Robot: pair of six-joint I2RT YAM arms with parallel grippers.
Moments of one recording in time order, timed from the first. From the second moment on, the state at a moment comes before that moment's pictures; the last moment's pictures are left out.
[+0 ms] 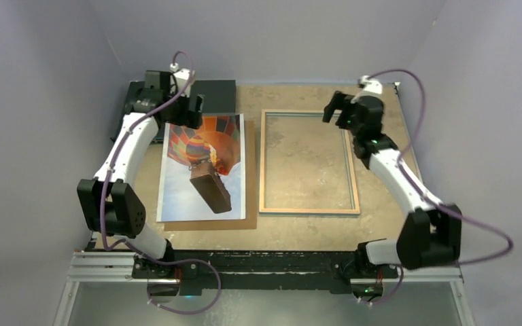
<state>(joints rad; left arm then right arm) -0.11 1.59 1.50 -0.69 0.14 0.13 0.21 1.45 1.09 -0.12 0.23 0.26</state>
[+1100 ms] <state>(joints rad) 0.35 1.58 1.29 -0.77 0.14 0.41 0.70 1.84 1.09 0.11 -0.23 0.52</state>
